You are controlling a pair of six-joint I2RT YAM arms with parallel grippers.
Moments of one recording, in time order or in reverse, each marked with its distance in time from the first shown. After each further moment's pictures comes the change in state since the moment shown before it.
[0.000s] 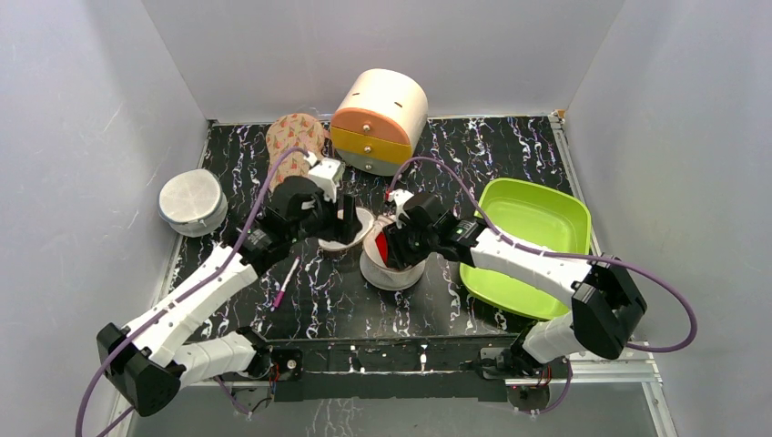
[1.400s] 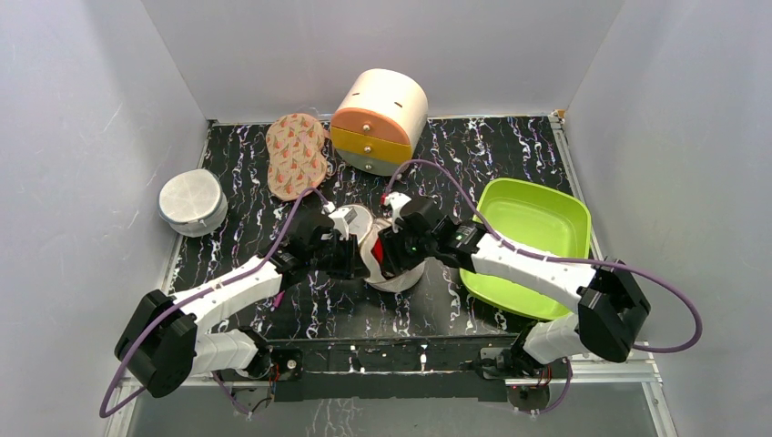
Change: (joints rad) left arm 0.000 0.116 -0.456 0.356 0.348 -0.311; right arm 0.039 -0.016 -0.027 0.018 0.027 0.021
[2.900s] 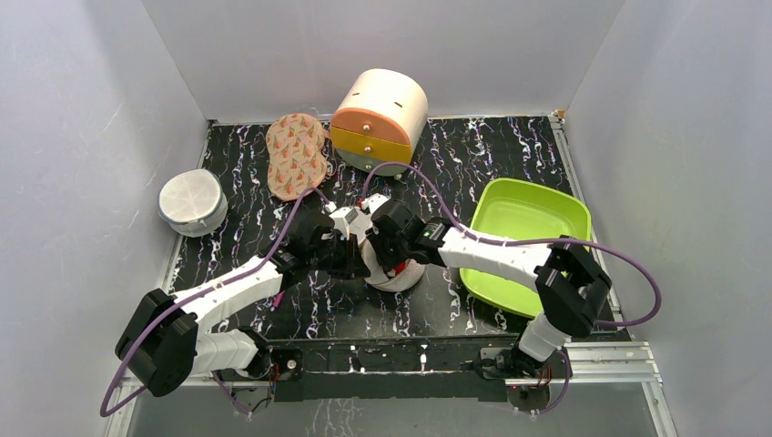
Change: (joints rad) left arm 0.000 0.005 0.000 0.014 0.018 0.002; right arm 0.079 0.215 0.146 -0.019 0.209 -0.048
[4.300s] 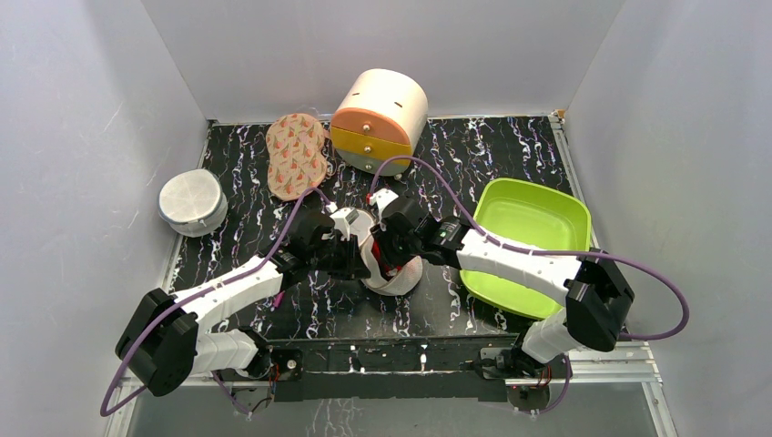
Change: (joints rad) left arm 0.000 0.002 0.001 -0.005 0.010 0.008; right arm 0.004 -0.129 -0.008 -0.056 -0.027 0.003
